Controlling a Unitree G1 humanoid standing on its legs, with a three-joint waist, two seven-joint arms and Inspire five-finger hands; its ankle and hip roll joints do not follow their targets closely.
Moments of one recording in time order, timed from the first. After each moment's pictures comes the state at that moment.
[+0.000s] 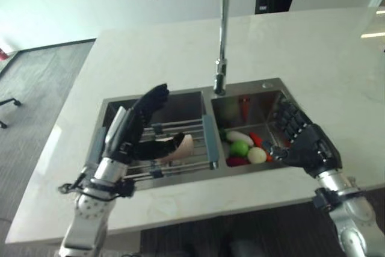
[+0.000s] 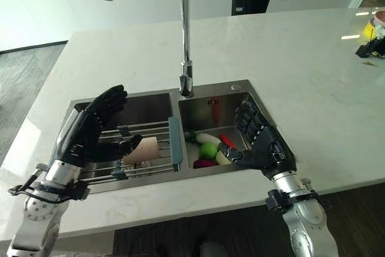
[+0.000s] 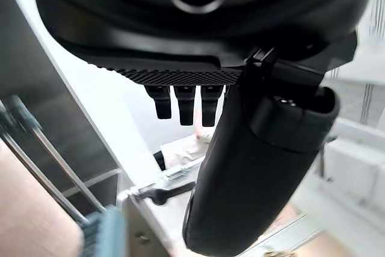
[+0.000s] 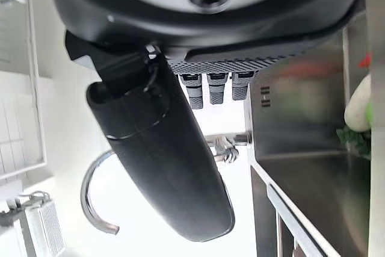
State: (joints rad) left arm 0.10 0.61 0.08 -0.24 -0.16 -0.26 -0.14; right arm 0.18 -0.52 -0.12 -0.26 0.59 -0.06 0.23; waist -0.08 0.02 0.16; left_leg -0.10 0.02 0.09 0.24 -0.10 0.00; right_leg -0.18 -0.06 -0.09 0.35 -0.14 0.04
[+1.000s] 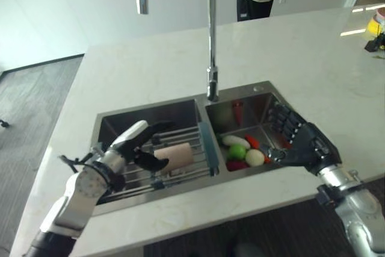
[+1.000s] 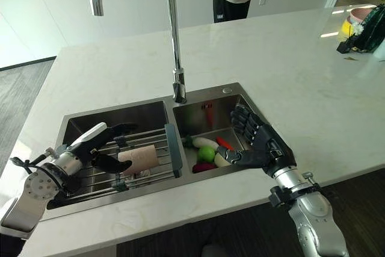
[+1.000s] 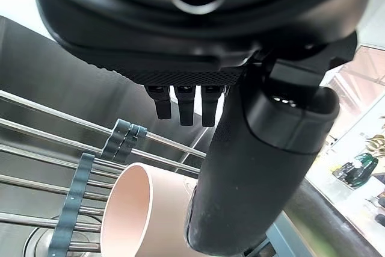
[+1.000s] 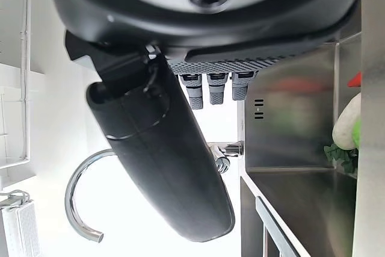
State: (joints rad) left arm -0.04 0.77 -0.04 -0.14 0.12 0.04 -0.32; right arm 0.15 -0.57 -0.14 -0.26 0.55 0.05 0.26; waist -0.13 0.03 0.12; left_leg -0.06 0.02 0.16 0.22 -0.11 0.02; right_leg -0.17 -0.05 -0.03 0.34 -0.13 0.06
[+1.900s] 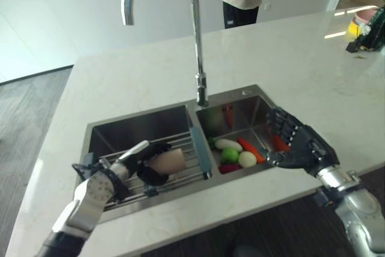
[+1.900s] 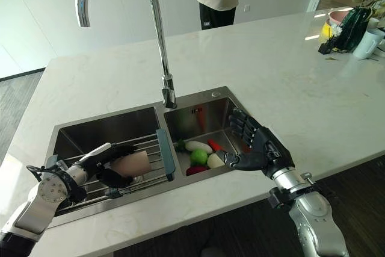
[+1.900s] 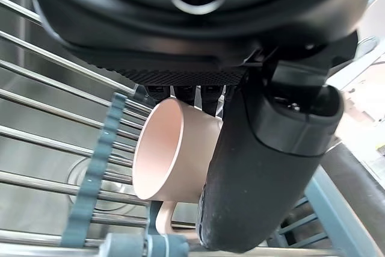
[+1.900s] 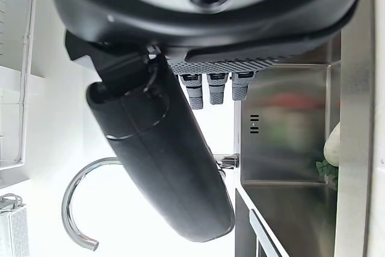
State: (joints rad) left arm -0.05 0.73 -0.13 -0.03 0.22 0.19 -0.40; right arm 0.15 -0.57 -0.14 -0.26 0.51 0.07 0.29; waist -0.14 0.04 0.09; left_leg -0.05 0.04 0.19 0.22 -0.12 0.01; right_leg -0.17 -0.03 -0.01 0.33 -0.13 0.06
